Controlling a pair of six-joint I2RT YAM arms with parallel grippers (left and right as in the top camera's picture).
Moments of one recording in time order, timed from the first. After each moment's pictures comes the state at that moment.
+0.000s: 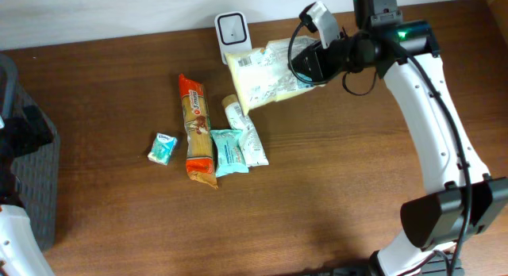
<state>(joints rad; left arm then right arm) 0.53 1.31 1.44 -0.74 0.16 0.24 0.10 1.78 1.87 -1.05 -0.63 -0.24</state>
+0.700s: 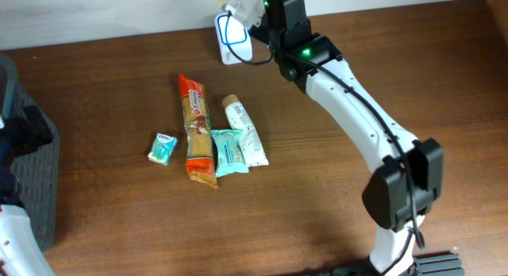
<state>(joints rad) 0.53 1.31 1.44 -0.75 0.16 0.24 0.39 1.98 1.87 -0.21 0.27 -0.84</state>
